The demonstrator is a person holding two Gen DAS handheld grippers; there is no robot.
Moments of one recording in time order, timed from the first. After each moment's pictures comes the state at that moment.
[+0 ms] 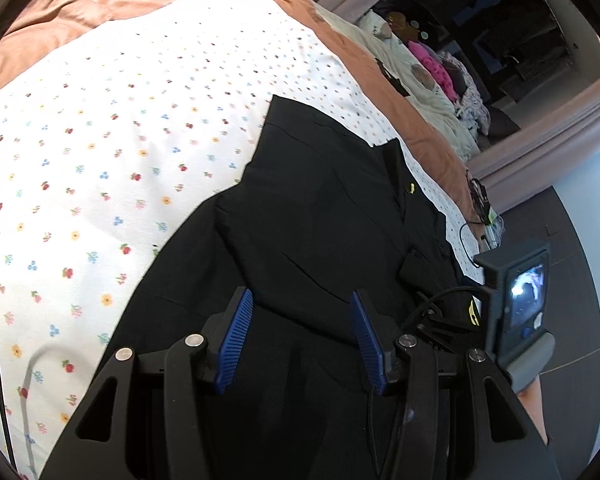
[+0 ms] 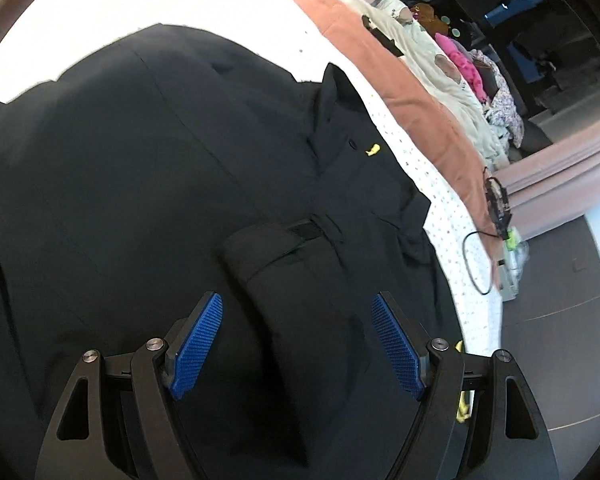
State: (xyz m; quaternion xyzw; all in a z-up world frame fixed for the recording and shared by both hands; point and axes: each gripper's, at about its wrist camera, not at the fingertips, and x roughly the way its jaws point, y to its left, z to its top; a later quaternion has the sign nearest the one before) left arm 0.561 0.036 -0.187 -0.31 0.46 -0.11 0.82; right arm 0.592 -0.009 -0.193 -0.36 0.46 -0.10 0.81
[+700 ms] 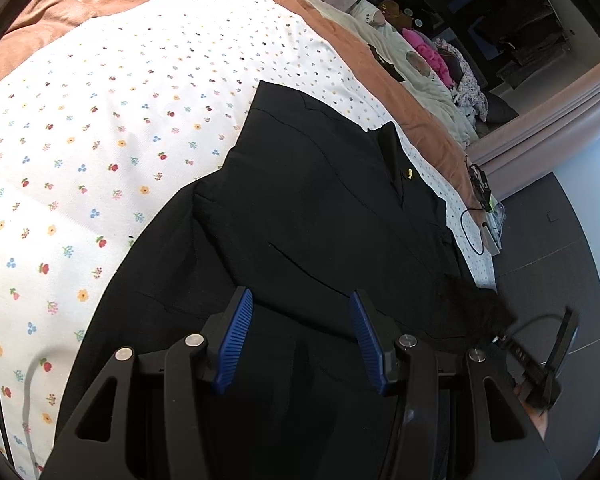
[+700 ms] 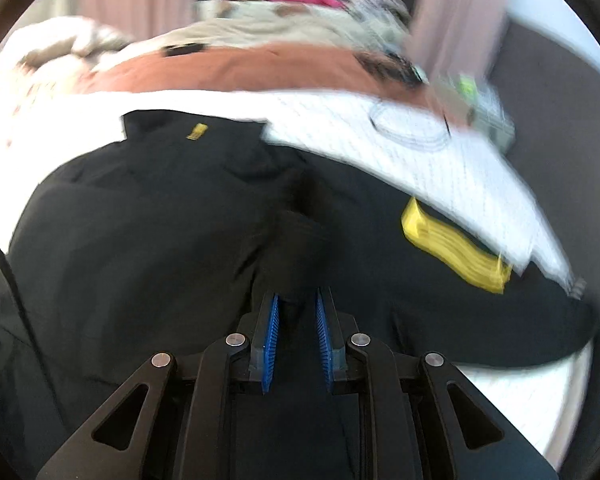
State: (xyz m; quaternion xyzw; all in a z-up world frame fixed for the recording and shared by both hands) left arm 0.567 0.015 -0.193 -0.29 0.47 -0.13 0.82; right arm 0.506 -0.185 -0.155 0.01 0.42 -0.18 0.89
